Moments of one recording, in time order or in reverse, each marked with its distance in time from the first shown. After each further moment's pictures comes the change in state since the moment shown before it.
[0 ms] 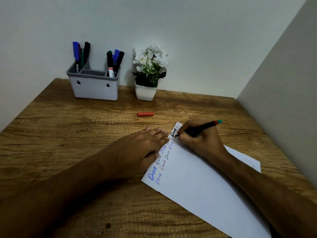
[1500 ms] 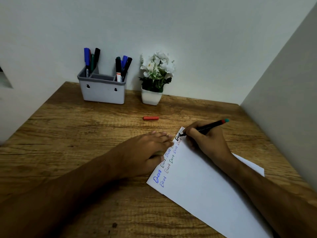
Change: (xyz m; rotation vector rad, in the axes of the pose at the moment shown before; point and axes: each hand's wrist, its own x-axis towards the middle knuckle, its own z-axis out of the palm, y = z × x) left_hand 0.003 -0.006 0.002 -0.033 0.091 0.034; right_hand 0.008 -0.002 0.000 0.246 0.076 0.315
